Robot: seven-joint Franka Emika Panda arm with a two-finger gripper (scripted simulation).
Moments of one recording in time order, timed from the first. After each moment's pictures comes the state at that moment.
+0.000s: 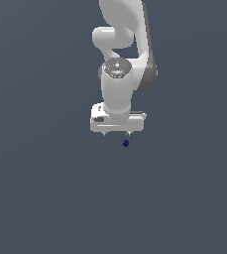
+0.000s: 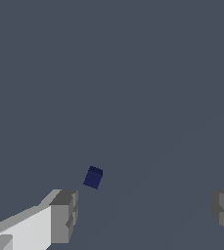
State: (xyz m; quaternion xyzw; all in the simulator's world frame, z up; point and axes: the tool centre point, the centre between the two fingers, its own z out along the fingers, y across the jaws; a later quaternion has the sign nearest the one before) arm -0.010 0.016 0.168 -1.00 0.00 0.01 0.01
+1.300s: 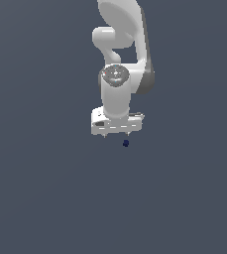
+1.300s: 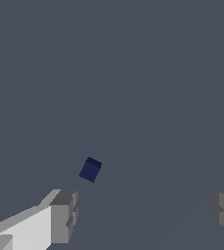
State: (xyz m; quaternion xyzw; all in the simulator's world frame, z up) arm -0.020 0.015 0.148 -1.00 -0.05 0.02 0.02
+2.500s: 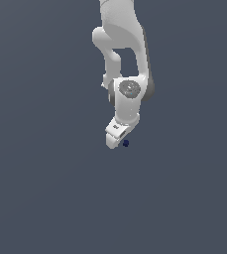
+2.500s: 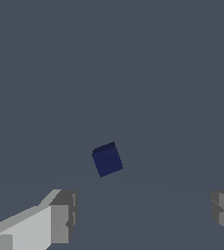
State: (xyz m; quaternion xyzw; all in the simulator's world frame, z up) arm -0.044 0.048 0.086 -0.91 -0.41 0.01 0.00
